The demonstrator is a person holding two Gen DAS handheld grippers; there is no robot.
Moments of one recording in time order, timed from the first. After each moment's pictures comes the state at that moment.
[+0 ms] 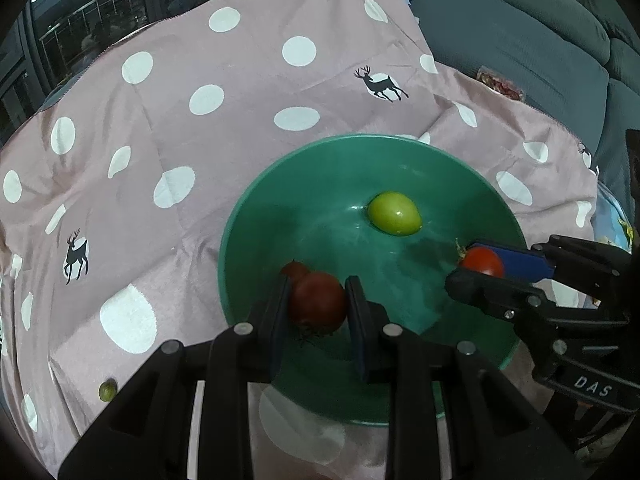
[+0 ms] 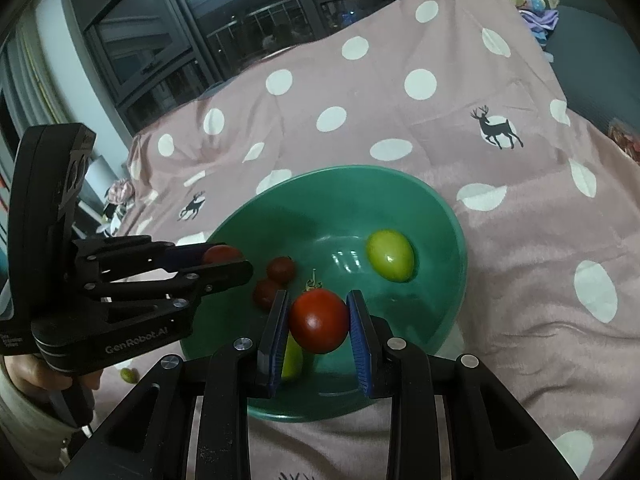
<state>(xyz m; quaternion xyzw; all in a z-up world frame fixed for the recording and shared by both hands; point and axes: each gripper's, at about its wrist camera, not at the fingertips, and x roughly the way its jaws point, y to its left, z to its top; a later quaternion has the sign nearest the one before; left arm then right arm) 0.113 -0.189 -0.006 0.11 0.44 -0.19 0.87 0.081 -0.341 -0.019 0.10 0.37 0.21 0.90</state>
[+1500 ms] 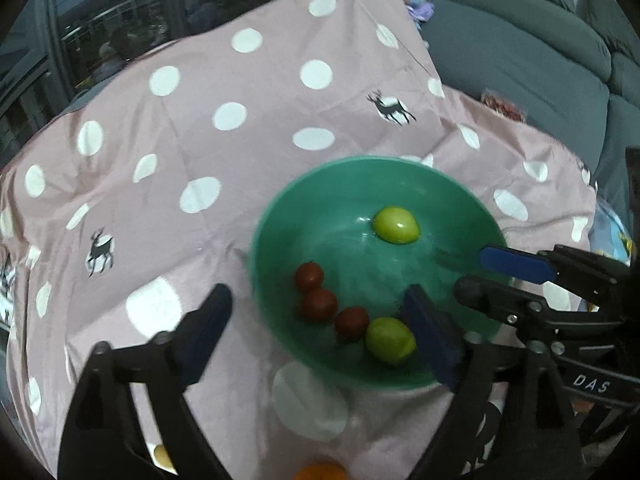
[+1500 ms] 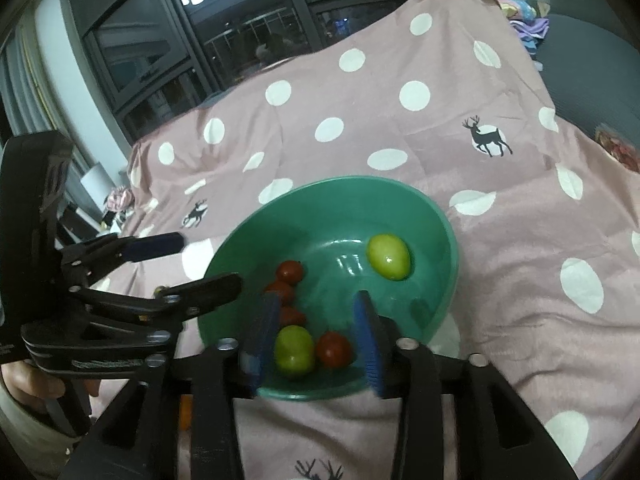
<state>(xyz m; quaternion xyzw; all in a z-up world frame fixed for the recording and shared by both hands) 0.083 -0.168 0.019 0.08 0.40 -0.16 0.90 0.060 -0.344 -0.004 0.11 0.35 0.19 0.91</state>
